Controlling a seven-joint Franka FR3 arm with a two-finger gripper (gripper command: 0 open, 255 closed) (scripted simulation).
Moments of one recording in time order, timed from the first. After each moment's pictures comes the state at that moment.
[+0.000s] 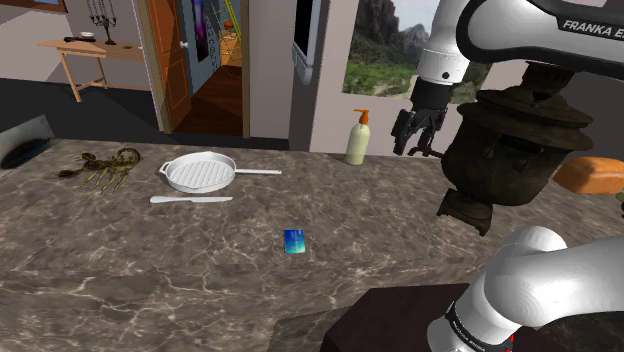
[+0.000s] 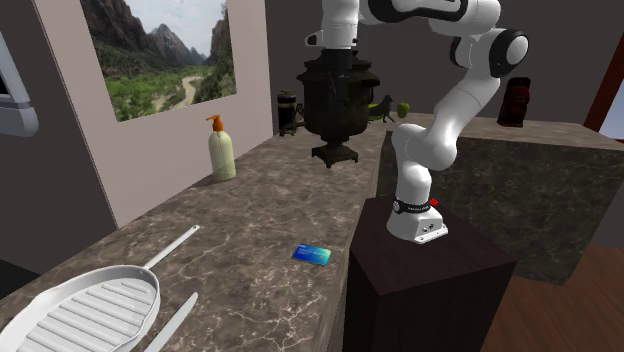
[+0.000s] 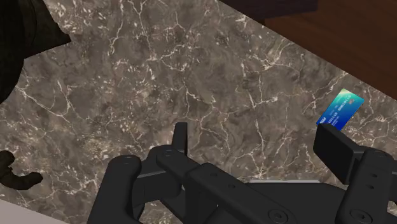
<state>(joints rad) -0.02 -0.77 0.03 -2.28 0.00 1.51 0.16</state>
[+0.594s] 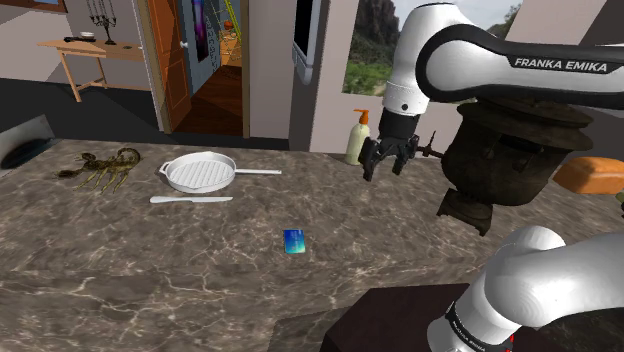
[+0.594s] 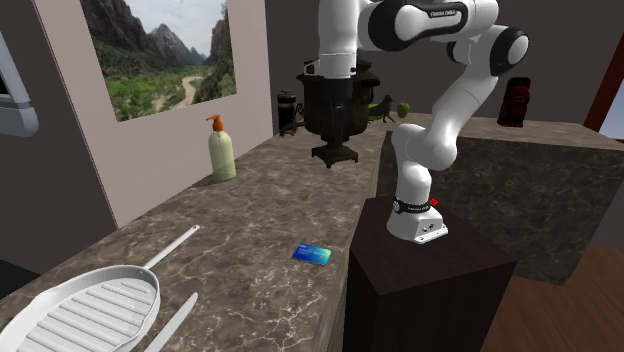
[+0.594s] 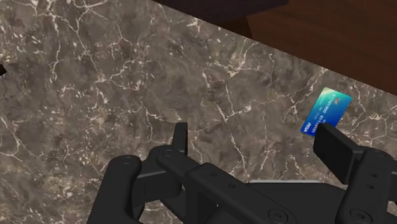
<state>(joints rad) -0.01 -0.71 0.16 -2.39 0.11 1.66 0.37</state>
